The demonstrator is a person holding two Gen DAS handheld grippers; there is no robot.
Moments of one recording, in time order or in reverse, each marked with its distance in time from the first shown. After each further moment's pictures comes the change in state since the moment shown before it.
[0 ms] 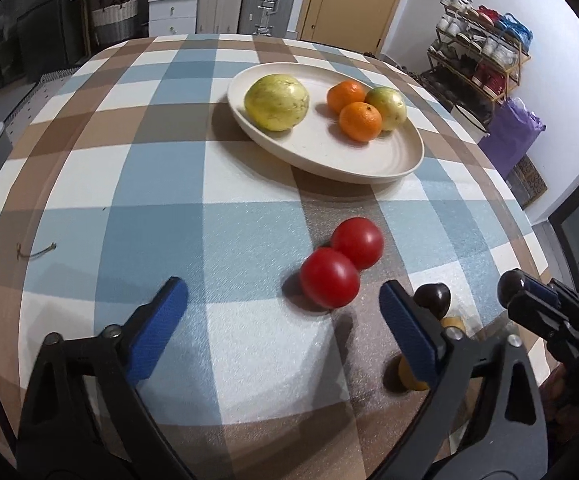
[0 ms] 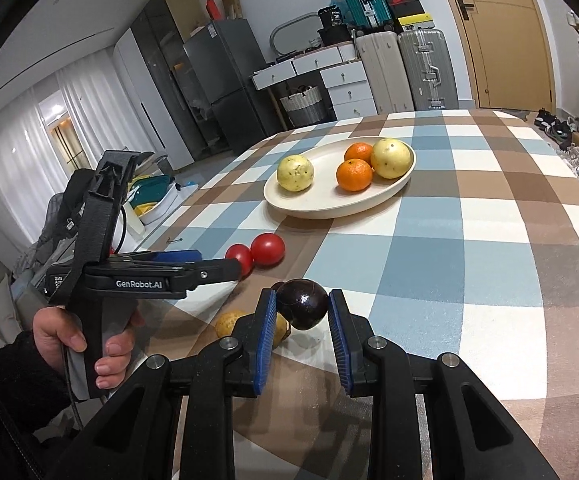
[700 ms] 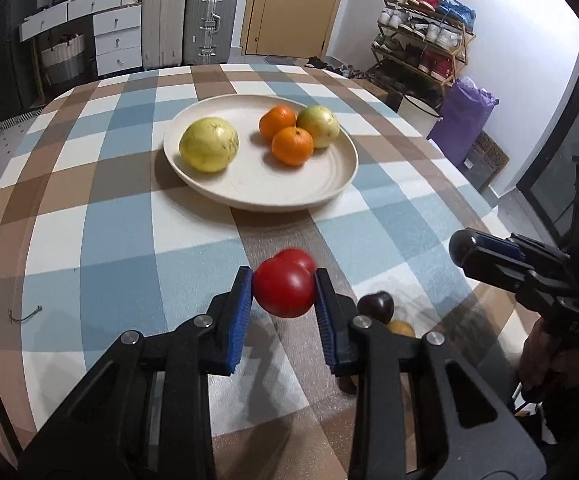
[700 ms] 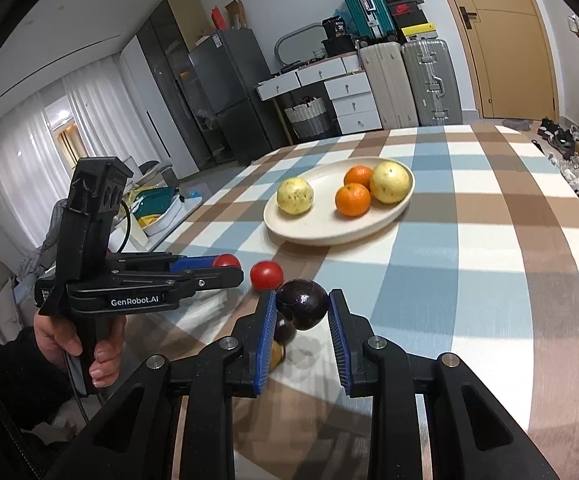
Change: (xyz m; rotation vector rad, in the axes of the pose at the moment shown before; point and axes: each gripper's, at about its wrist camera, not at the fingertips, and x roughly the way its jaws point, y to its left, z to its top) left arm -0.023 -0.022 0.017 0.150 -0.046 -0.134; right arm -0.006 -0.004 0.019 -0.013 -0.040 0.017
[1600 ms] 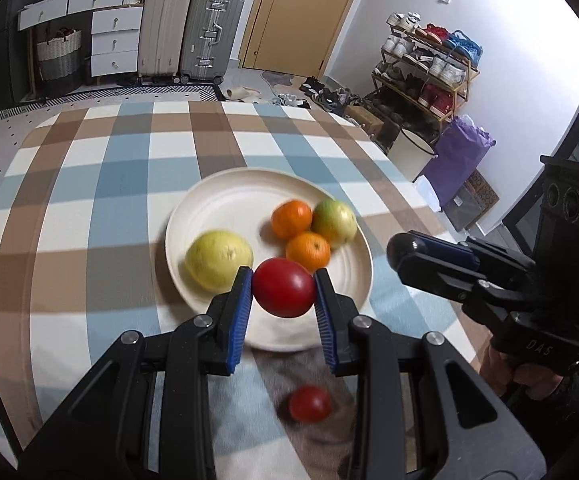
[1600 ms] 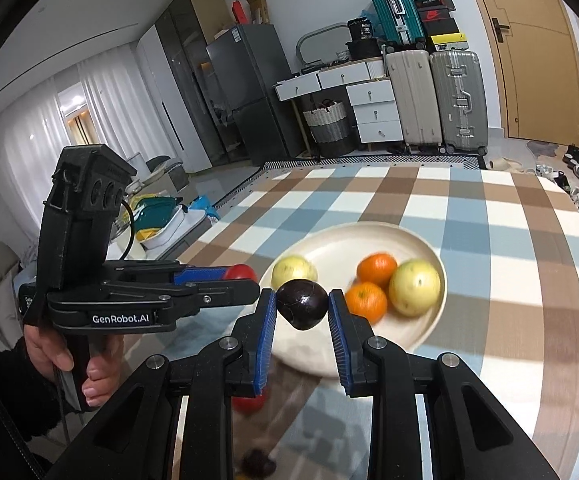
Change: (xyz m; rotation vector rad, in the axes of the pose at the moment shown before) left arm 0.020 0.036 0.107 -0.073 -0.041 -0.070; right arm 0.071 -0.011 0.109 -0.077 0.018 0.043
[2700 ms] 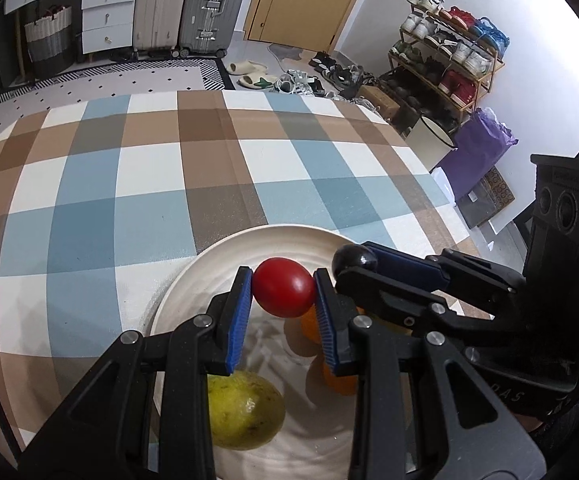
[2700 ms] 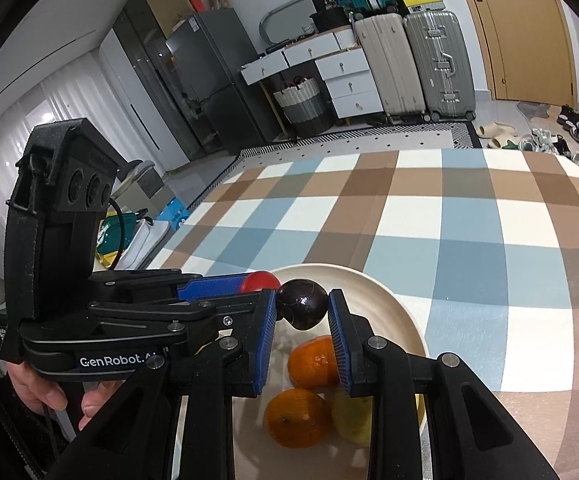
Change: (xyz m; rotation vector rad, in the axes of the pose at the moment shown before) left arm 0.120 0.030 0.088 -0.027 0.117 0.015; right arm 0.103 -0.074 0.055 0.124 0.089 -0.029
